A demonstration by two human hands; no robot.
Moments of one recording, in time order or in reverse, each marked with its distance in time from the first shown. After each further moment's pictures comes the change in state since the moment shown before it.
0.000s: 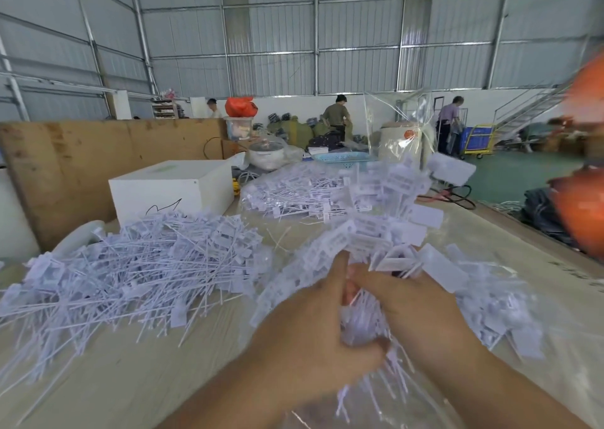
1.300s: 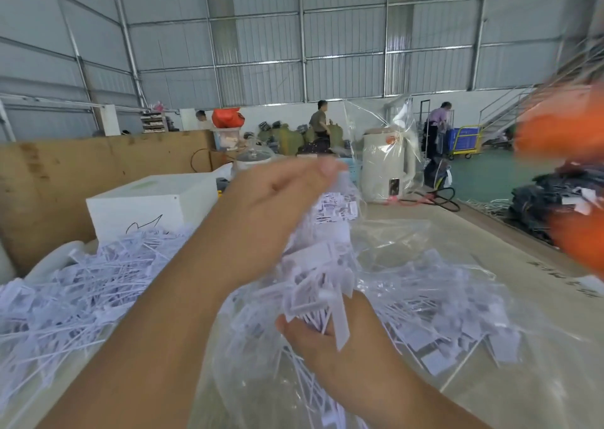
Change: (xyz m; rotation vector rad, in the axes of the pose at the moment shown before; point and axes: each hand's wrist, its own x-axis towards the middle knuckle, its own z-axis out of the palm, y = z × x) left_hand 0.046 0.057 -0.099 -0.402 0.322 0.199; right_hand -0.010 0.000 0.021 0.028 -0.078 -0.232
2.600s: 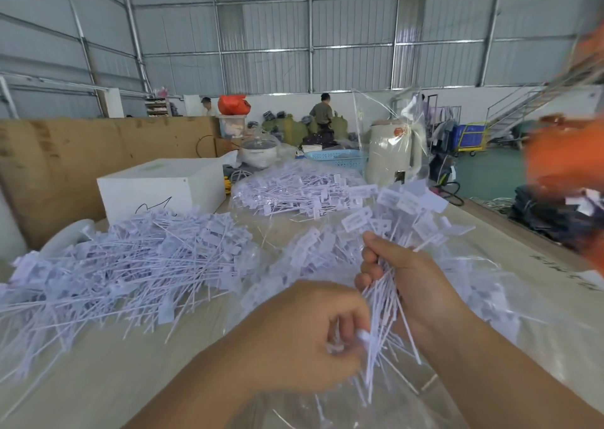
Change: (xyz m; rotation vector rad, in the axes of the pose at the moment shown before) left_hand -0.074 -0.054 0.041 0.206 -0.492 0.011; right_hand 0.031 0.019 -0.044 0.778 0.202 0.329
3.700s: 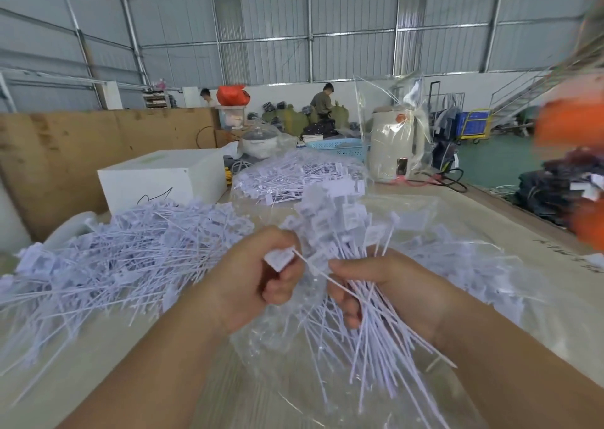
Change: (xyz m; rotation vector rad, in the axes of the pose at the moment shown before) left_hand 0.006 -0.026 -0.029 -1.142 0.228 -0.481; right_hand -0.013 0.000 -0.001 -0.473 -0.460 0.244
